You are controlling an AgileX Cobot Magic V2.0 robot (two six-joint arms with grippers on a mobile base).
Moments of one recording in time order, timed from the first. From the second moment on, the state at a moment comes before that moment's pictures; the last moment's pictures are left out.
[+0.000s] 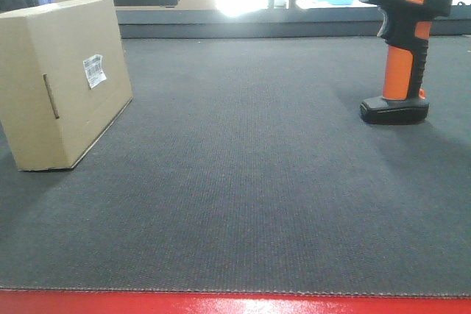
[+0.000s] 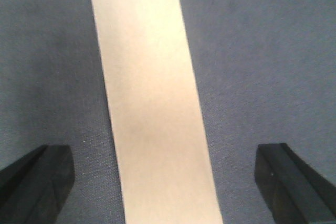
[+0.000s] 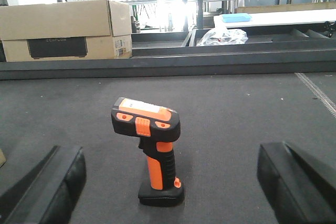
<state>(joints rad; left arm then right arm) -0.17 1.74 -1.76 -0.01 1.22 -0.03 -0.02 0.31 -0.50 0.11 0.30 0.01</state>
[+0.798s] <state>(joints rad) -0.17 1.87 -1.76 -0.01 1.22 -0.03 -0.02 0.31 -0.50 0.11 0.30 0.01</state>
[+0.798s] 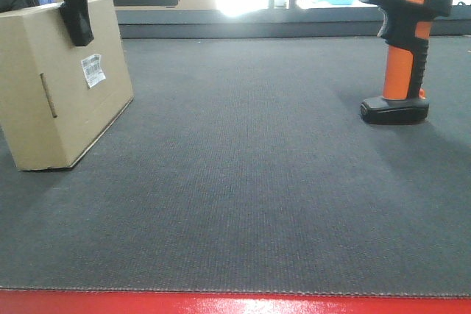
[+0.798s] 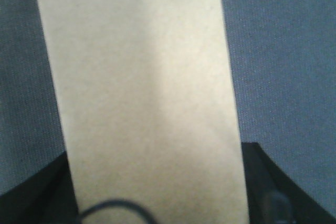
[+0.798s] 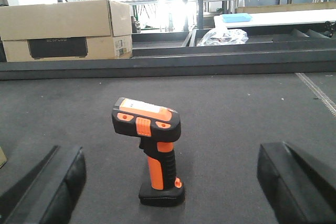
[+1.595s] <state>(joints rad) -0.16 1.86 -1.90 -0.53 1.23 -0.03 0.03 0.35 -0.50 0.11 0.30 0.01</state>
